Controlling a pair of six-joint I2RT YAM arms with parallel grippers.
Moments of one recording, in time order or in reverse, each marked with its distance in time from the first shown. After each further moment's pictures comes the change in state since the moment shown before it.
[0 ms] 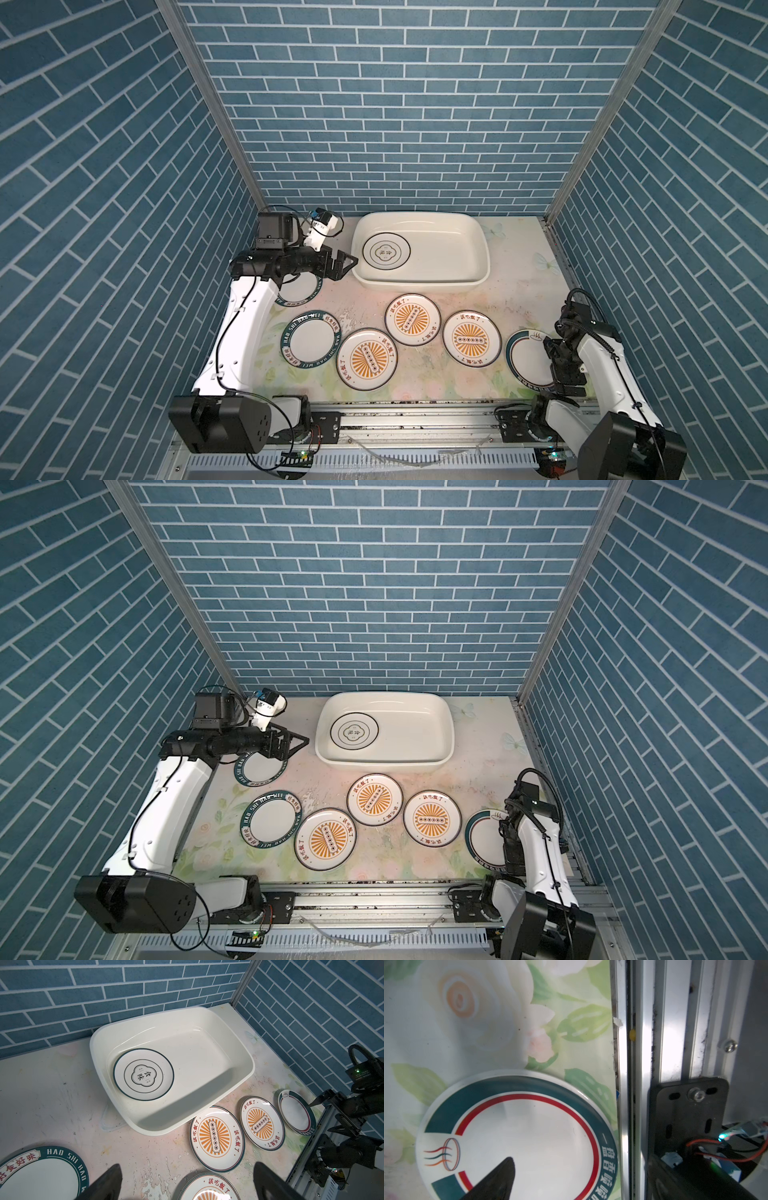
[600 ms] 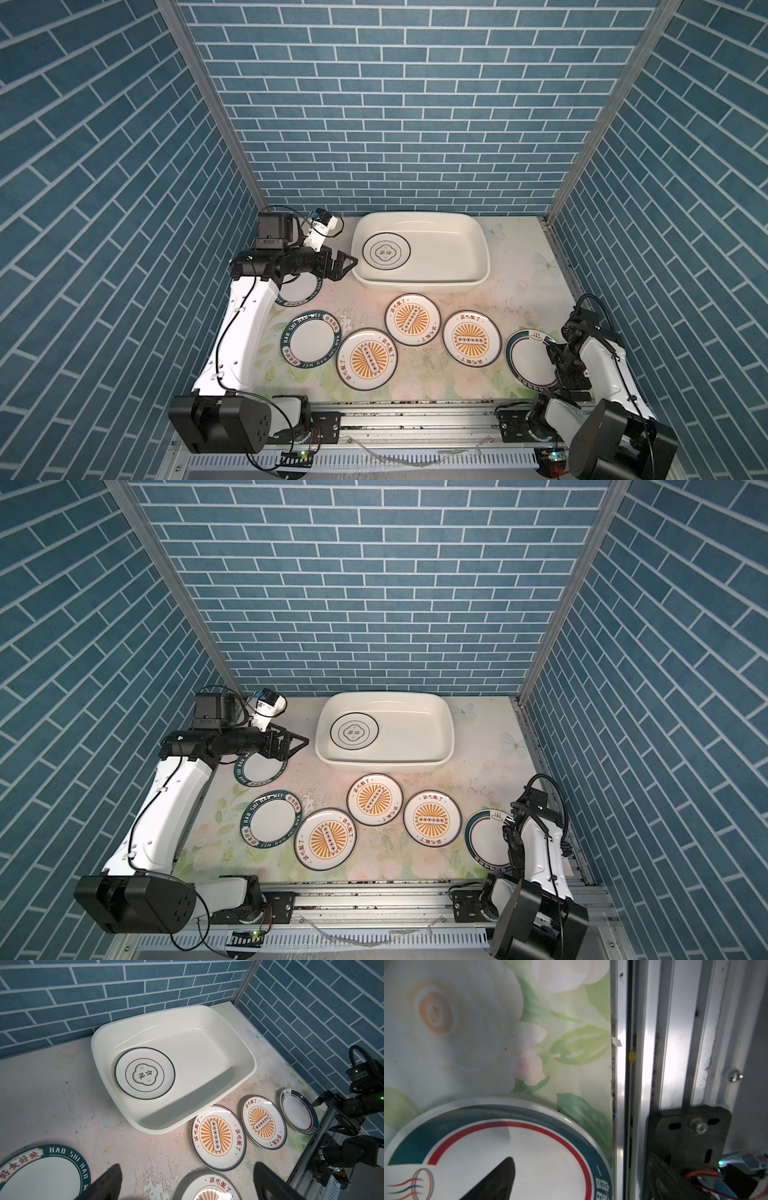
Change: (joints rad) left arm 0.000 -0.001 0.000 -0.006 -0.010 0.007; right arm -0.111 0.004 -0.079 0.109 0.001 -0.162
